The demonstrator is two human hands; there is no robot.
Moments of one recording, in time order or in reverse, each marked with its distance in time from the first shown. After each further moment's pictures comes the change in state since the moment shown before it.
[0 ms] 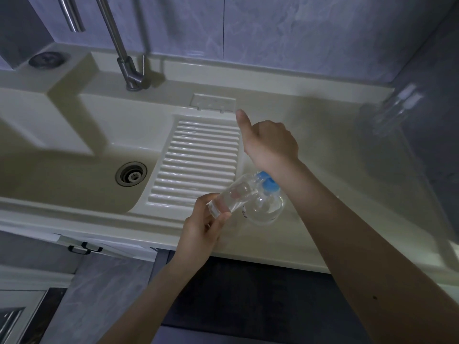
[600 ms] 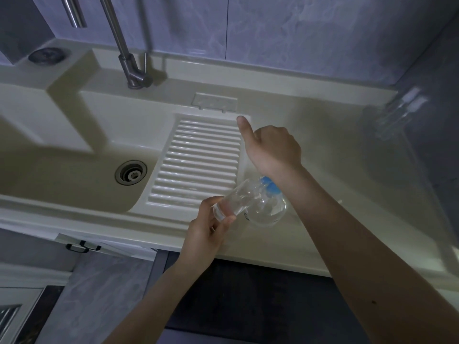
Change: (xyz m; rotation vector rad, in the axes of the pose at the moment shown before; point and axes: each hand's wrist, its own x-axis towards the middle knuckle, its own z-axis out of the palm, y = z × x) left_hand 0.001 -0.014 0.006 0.029 0.004 -0.072; right_hand -0.006 0.001 0.000 -0.041 -0.009 0.001
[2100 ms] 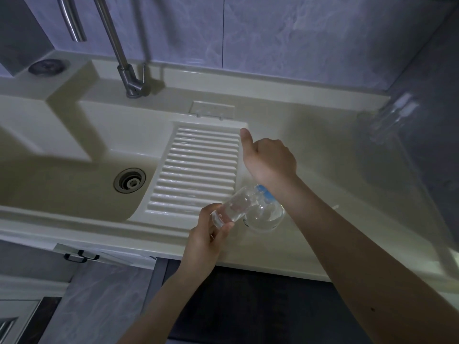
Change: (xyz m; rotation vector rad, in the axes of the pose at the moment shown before) left_hand -0.002 0.003 0.002 0.039 0.018 0.015; right_hand -0.001 0.004 0.008 -0.002 -0.050 0.072
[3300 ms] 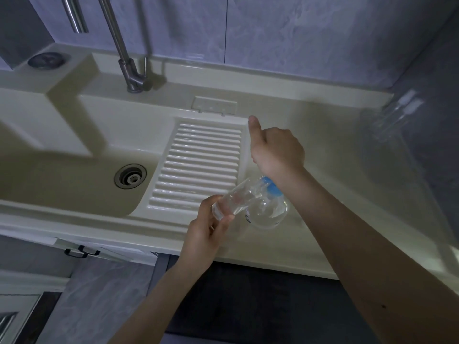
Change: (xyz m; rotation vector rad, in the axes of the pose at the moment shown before) left_hand 0.004 0.002 -0.008 -0.026 -0.011 0.032; right_hand 0.008 0.003 0.001 0.010 0.103 -0.031
